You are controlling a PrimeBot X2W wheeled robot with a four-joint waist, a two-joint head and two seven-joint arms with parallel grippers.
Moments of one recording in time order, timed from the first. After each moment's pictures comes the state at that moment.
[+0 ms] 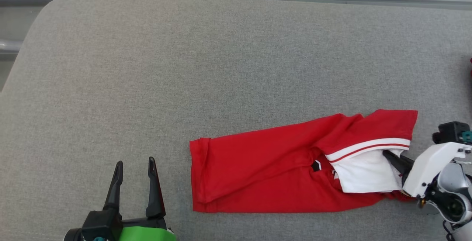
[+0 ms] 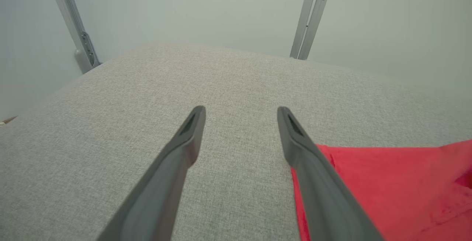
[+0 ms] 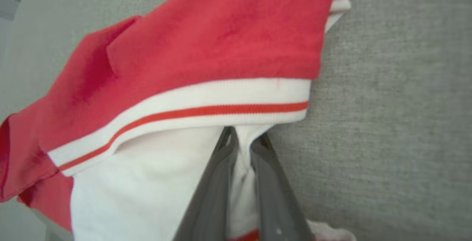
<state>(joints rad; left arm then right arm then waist) 0.11 0.05 -0.19 -0.02 -0.24 0.14 -0.26 -0.19 -0.40 0.10 0.32 0.80 0.13 0.47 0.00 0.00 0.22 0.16</state>
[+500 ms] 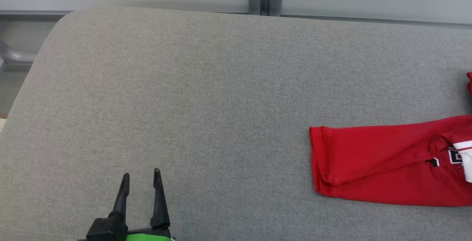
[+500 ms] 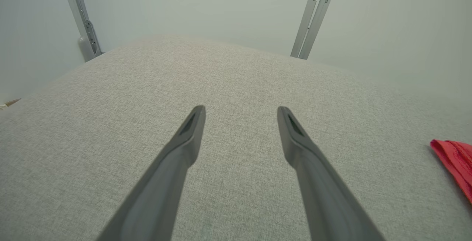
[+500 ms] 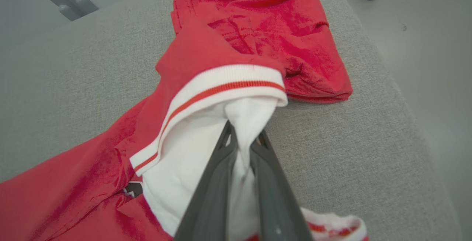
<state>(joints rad) 0.14 0.05 -0.22 0.02 -0.29 0.15 -0.26 -0.11 -0.71 -0.28 0.45 0.84 0.13 0.48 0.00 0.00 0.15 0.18</state>
